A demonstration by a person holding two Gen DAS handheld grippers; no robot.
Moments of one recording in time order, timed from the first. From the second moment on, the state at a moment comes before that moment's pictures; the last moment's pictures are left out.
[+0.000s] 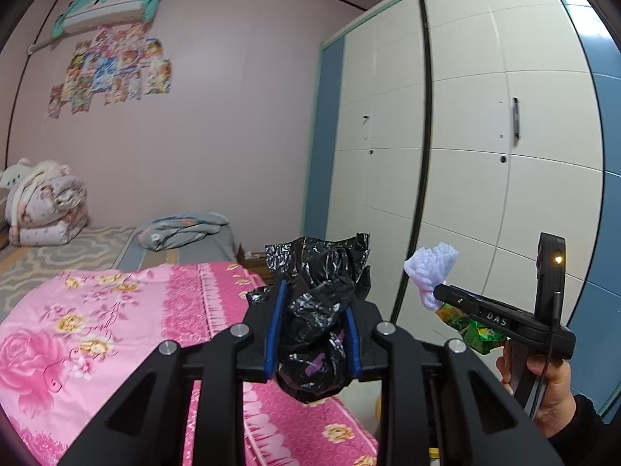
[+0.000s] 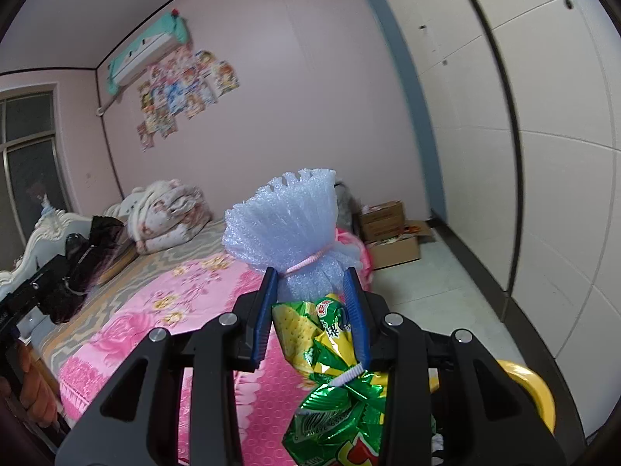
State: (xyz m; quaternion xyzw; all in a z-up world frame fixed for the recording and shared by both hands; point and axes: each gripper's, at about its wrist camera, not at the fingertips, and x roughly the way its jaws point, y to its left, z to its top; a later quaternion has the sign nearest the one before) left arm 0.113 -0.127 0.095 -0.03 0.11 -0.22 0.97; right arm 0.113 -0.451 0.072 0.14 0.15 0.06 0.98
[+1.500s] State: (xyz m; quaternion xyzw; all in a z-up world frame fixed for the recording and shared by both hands) left arm 0.173 -0.273 0.047 -0.01 0.16 -0.32 0.93; right arm 0.068 -0.545 0.004 0.17 0.13 -0.14 0.97
